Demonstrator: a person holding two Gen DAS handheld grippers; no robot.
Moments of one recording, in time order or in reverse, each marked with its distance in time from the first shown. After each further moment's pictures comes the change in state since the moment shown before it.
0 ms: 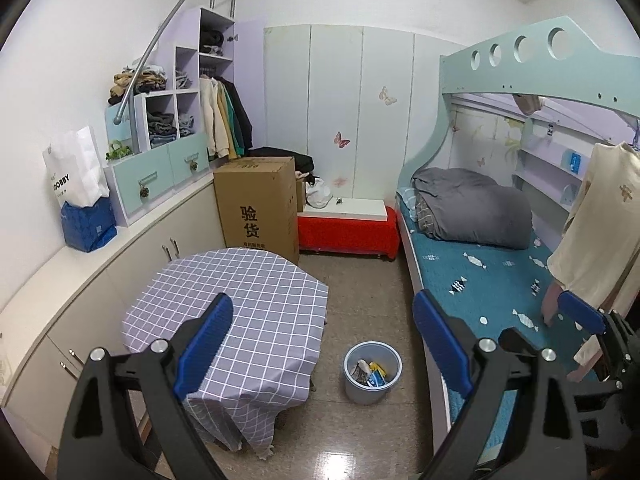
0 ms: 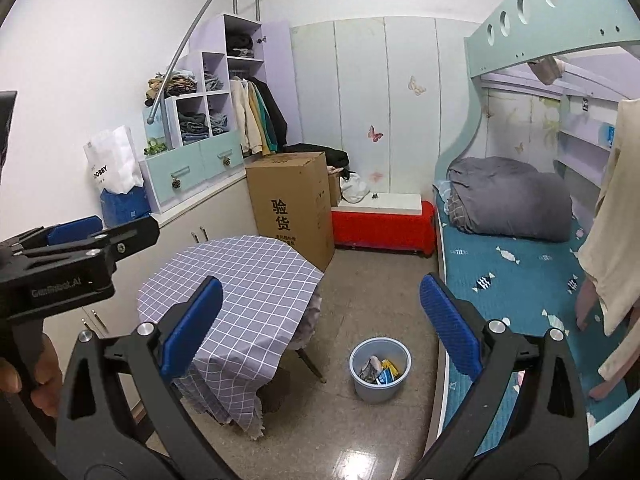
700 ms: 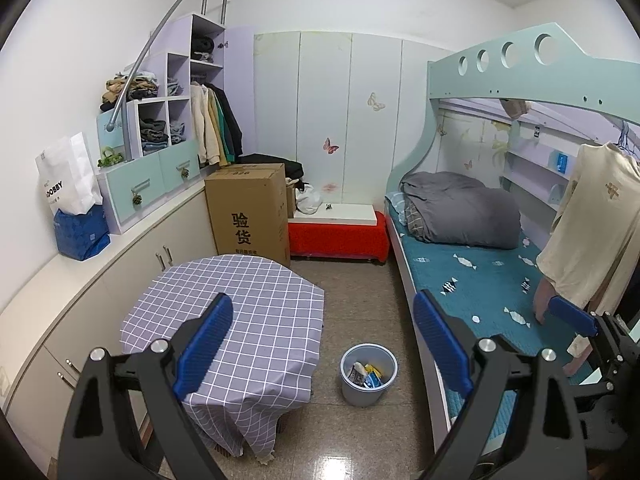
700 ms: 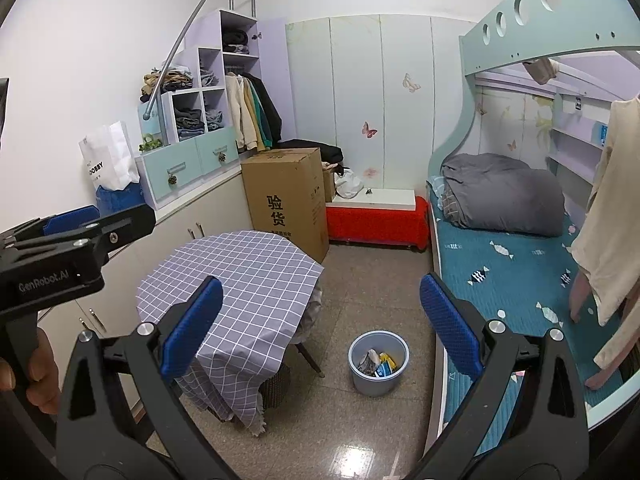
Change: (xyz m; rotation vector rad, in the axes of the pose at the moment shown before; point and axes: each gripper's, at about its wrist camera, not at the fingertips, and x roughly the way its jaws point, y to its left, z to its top) left arm -0.013 0.018 -0.002 0.011 -0.024 -0.046; right arm -0.012 0.020 -0.006 0.001 0.010 -0.027
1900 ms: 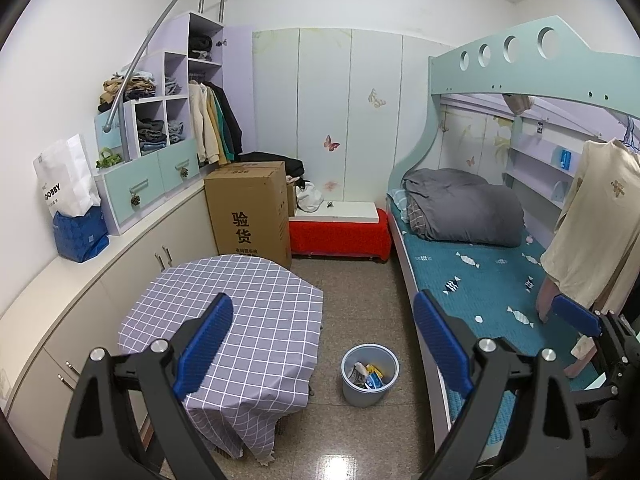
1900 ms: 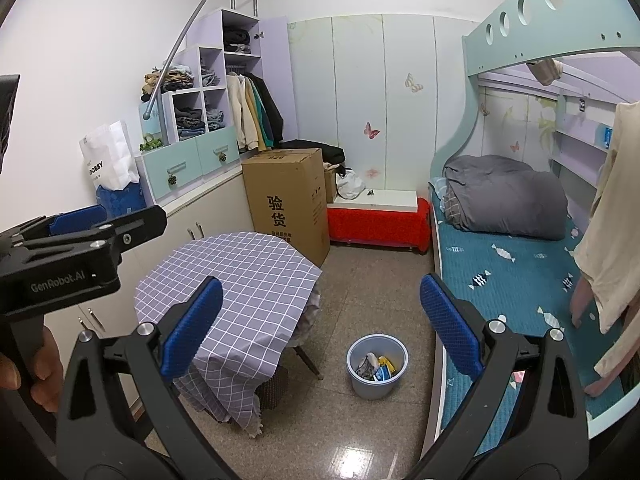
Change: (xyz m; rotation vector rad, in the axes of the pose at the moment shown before) left arm 0.019 -0.004 0.009 0.012 0.013 0.006; right arm 0.010 -0.009 0.005 -0.008 0.003 0.009
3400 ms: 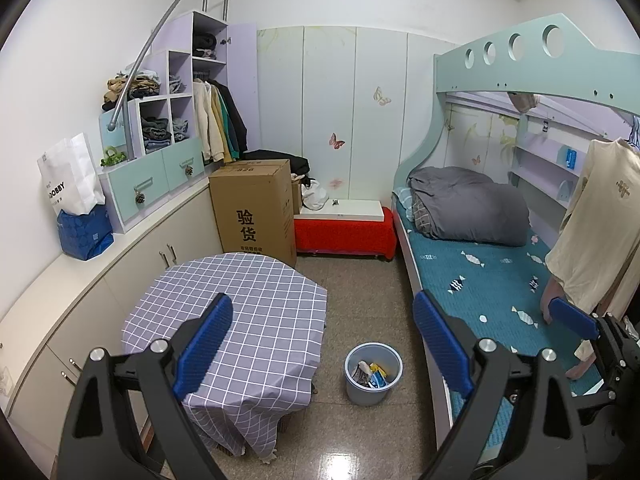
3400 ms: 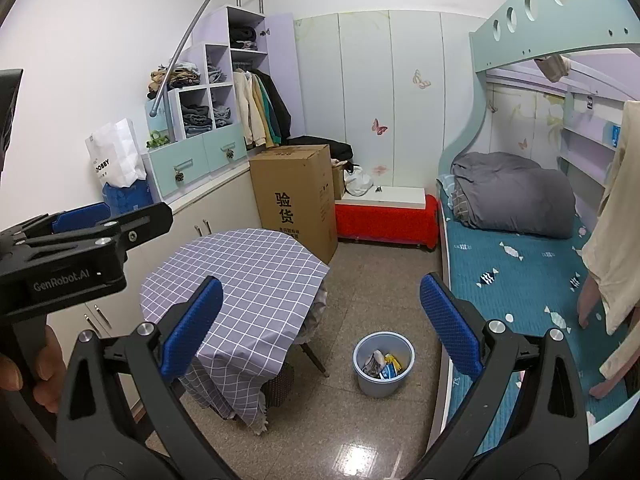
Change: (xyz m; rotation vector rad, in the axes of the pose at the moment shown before) left arm 0.007 0.009 -0.003 -0.004 0.002 0.012; right arm 0.010 0.007 0.002 -0.002 0.015 0.026
